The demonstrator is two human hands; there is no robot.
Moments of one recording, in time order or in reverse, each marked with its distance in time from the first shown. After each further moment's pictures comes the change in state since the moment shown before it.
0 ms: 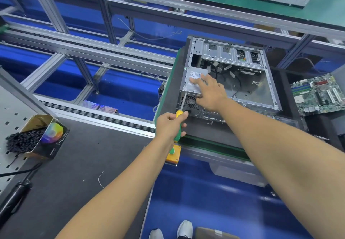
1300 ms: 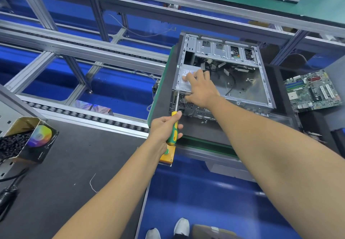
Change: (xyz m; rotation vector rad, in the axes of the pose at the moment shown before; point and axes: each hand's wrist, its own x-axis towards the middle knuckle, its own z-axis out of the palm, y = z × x) left_hand -0.002 0.000 0.002 -0.079 -0.074 -0.131; right_hand 0.015 -0.004 0.005 -0.059 0.130 -0.064
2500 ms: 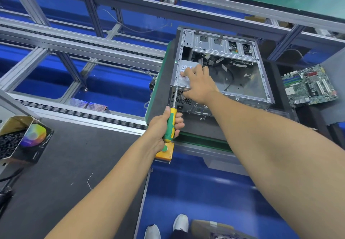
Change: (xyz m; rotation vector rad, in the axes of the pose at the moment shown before) left_hand -0.010 0.008 -0.003 -0.073 -0.156 -0.110; right_hand -0.003 -0.004 -0.003 0.021 -0.003 0.034
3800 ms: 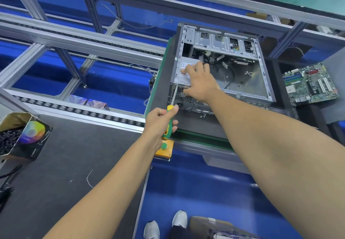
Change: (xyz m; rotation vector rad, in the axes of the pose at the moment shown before) left_hand 0.013 -0.008 -0.007 0.082 0.153 0.210; right_hand 0.000 0.000 0.001 0.018 -0.006 0.004
